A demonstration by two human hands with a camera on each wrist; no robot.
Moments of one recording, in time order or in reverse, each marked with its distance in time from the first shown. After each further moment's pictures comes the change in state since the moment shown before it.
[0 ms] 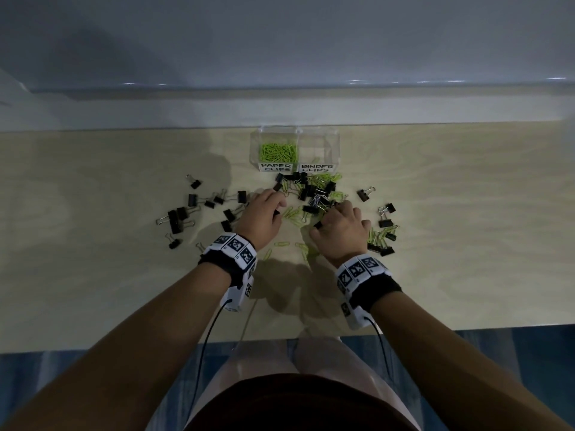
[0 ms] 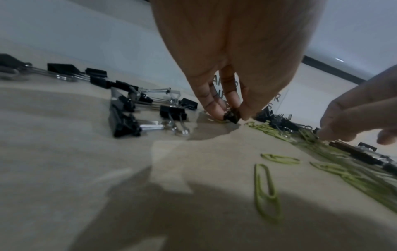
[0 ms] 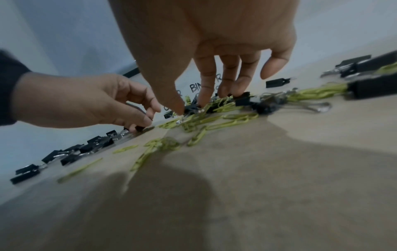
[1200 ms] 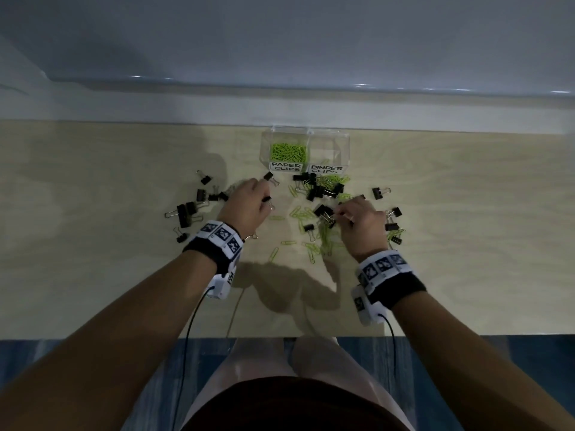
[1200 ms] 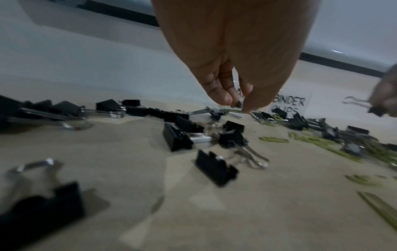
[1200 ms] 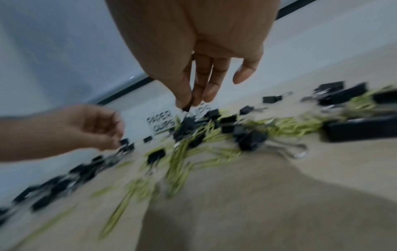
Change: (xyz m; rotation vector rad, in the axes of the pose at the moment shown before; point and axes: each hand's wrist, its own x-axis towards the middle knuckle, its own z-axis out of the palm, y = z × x) left_hand 0.002 -0.029 -0.030 0.143 0.039 -0.051; right_hand 0.012 0.022 -0.009 0.255 0.239 -0.249
